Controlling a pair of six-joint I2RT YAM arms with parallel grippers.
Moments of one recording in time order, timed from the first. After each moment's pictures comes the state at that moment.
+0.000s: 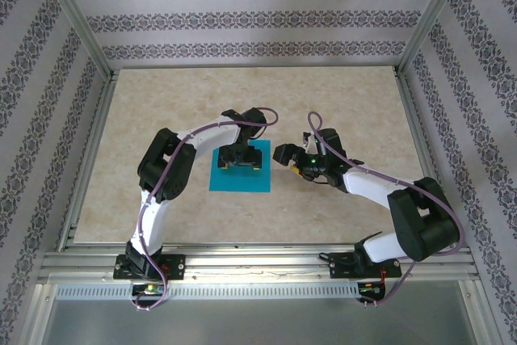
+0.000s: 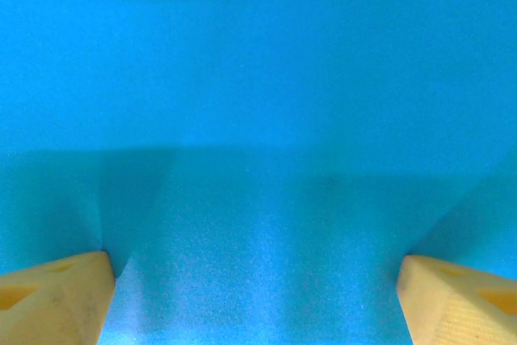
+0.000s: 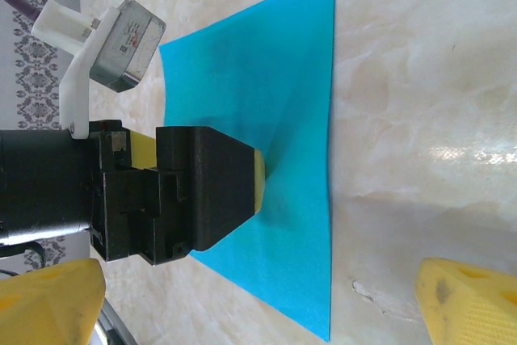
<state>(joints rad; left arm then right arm) -0.61 2.14 1.60 -1.00 0.01 -0.64 0.40 1.43 0.60 0.11 -0.53 0.87</state>
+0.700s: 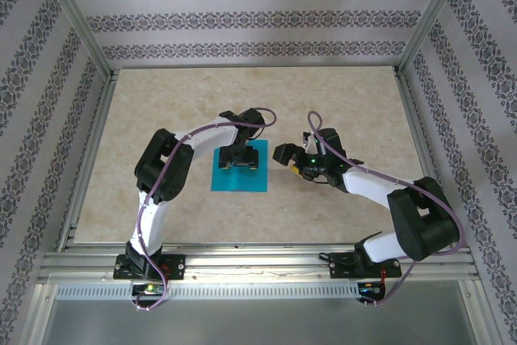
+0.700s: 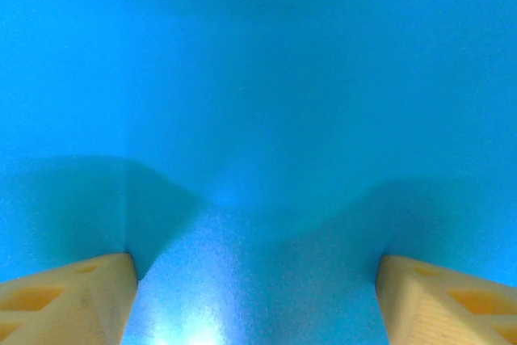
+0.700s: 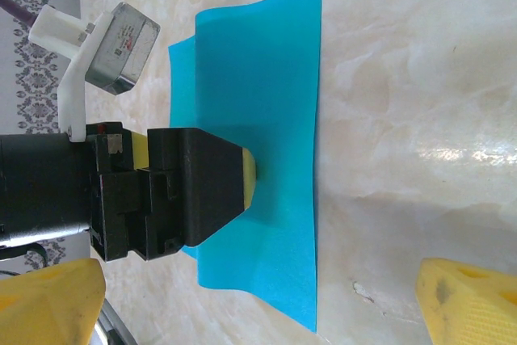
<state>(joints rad) -0.60 2.11 1.56 -0.95 0.01 -0.64 0.40 1.43 0.60 0.11 -0.53 0.87</state>
